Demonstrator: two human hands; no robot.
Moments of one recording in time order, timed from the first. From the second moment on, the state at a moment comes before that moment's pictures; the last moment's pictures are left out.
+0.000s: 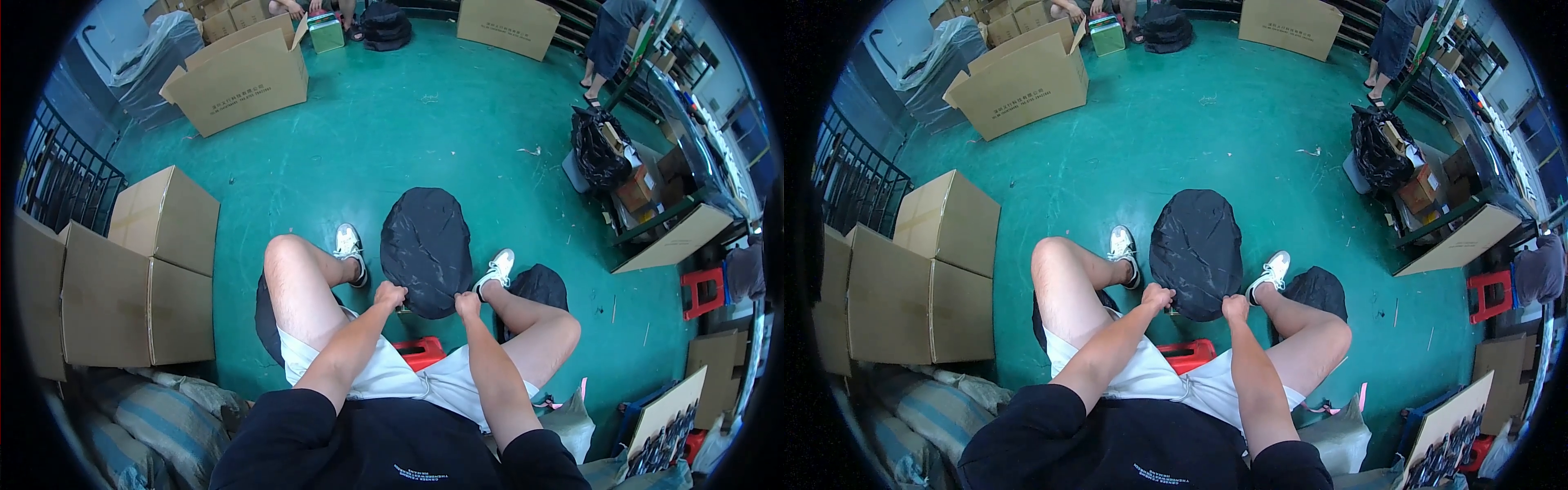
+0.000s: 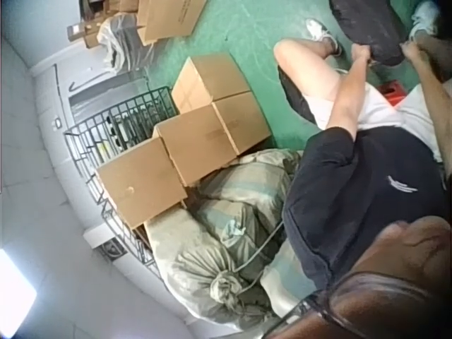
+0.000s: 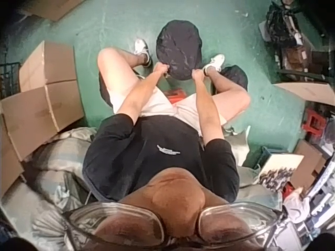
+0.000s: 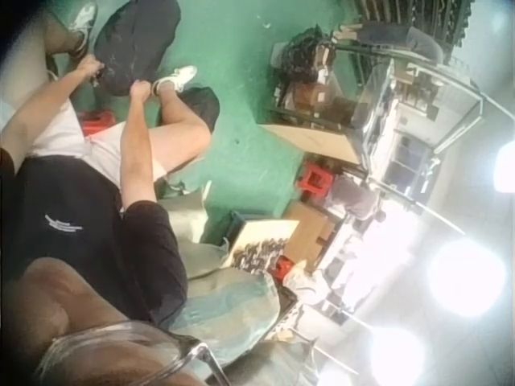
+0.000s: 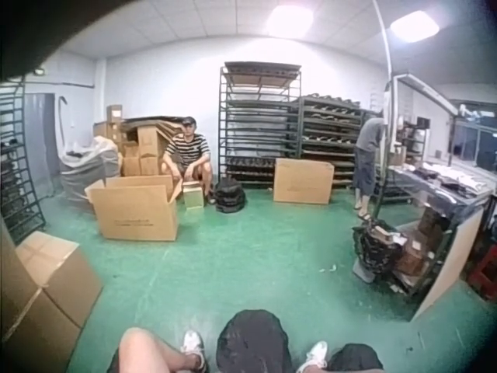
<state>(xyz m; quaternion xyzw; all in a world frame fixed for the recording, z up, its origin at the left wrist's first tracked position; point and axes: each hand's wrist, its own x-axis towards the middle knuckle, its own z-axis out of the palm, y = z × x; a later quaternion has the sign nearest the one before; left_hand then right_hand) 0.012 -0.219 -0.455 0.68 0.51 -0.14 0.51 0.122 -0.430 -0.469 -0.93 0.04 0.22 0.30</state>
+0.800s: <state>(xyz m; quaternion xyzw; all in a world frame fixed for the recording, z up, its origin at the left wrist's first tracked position) -0.020 -0.198 -0.459 0.68 0.54 -0.20 0.45 0.108 -0.404 -0.442 -0.90 0.16 0.31 0.27</state>
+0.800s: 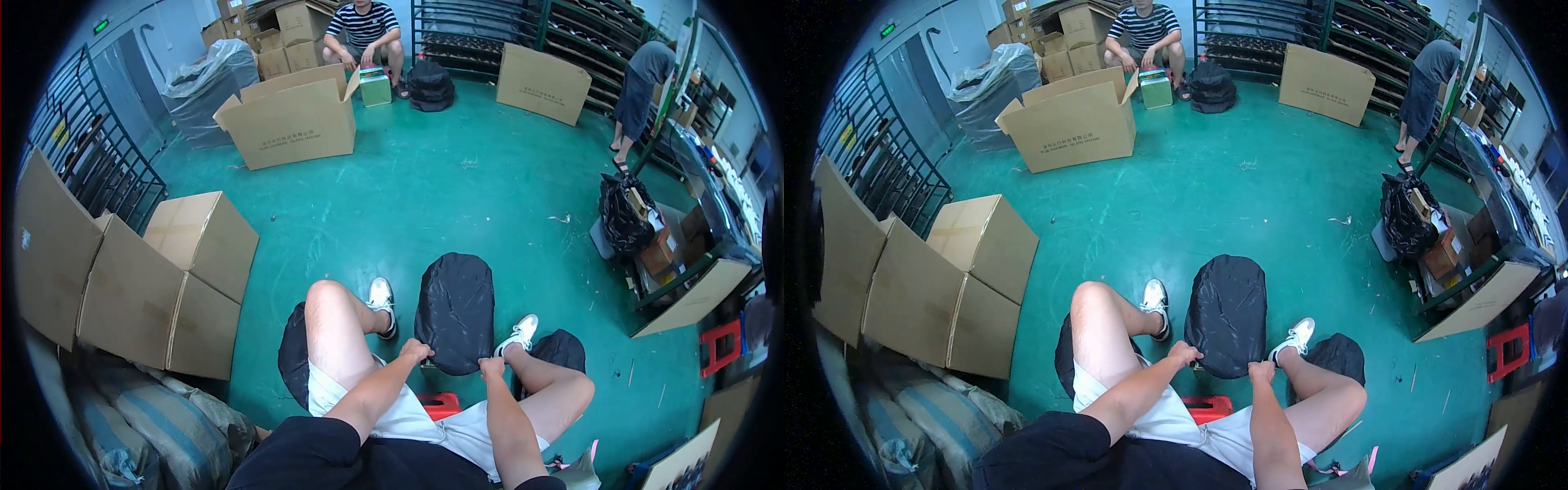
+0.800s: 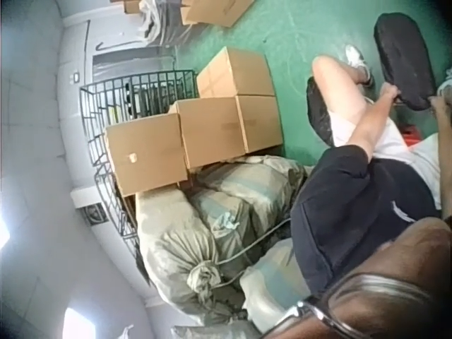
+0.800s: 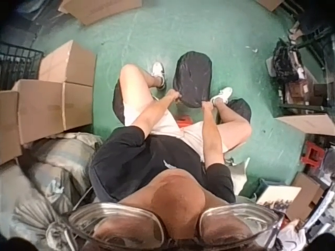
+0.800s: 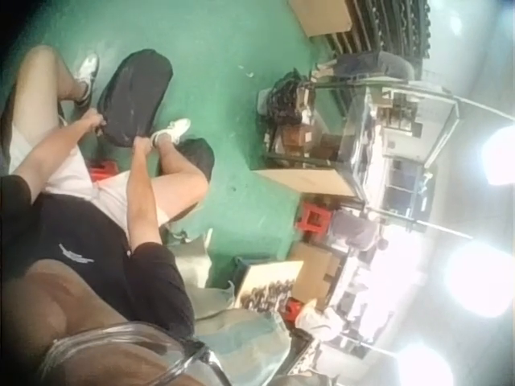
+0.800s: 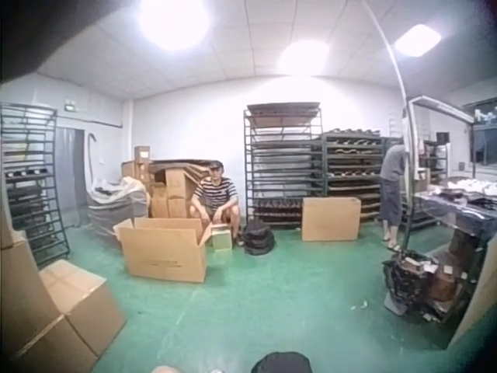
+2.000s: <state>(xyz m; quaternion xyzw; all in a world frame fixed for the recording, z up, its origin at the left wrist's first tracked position) 0.002 -0.202 -0.443 0.68 0.46 -0.28 0.49 0.119 -0.411 -0.460 -0.84 0.33 0.18 0.39</state>
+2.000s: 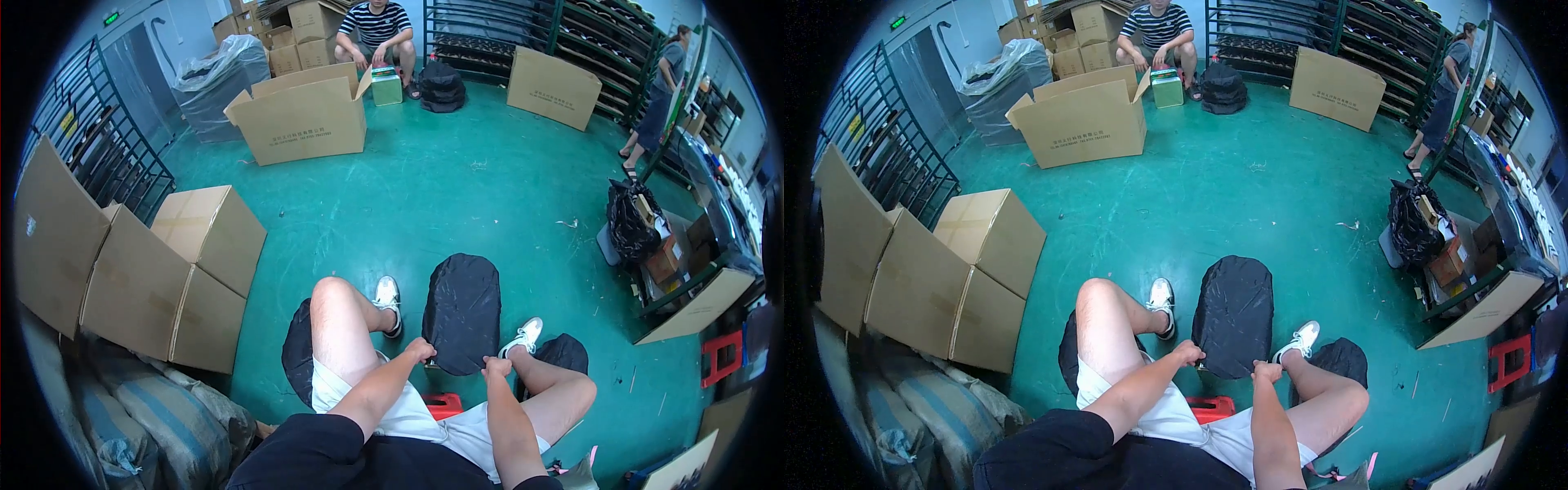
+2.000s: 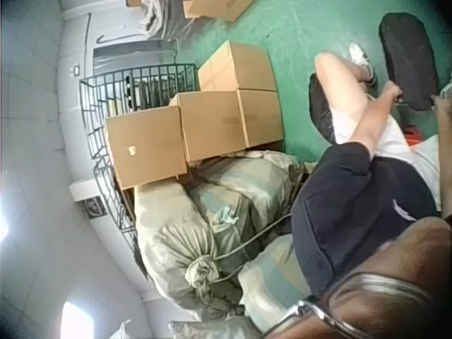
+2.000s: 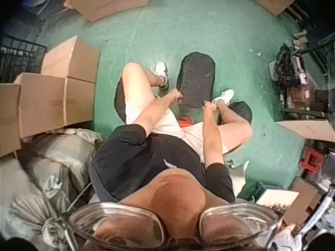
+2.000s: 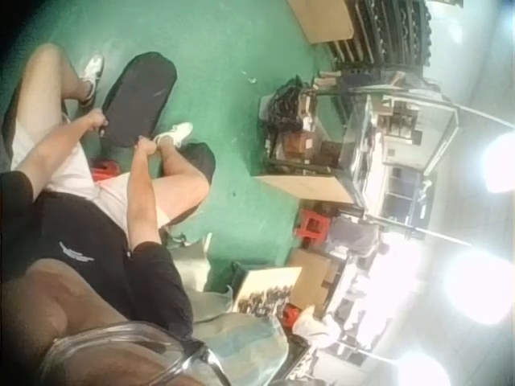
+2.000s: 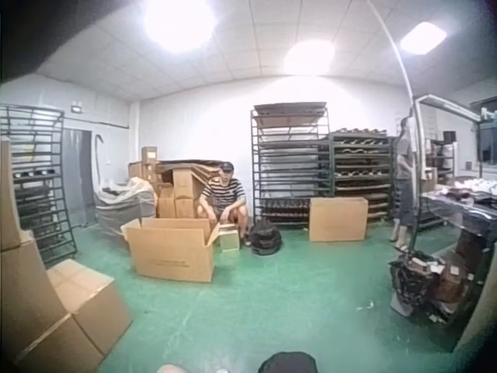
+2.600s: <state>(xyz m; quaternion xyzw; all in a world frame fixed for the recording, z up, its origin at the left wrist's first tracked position) 0.005 -0.205 -0.441 0.71 0.46 -0.27 0.47 0.133 -0.417 -0.462 -0.90 0.25 0.19 0.30</state>
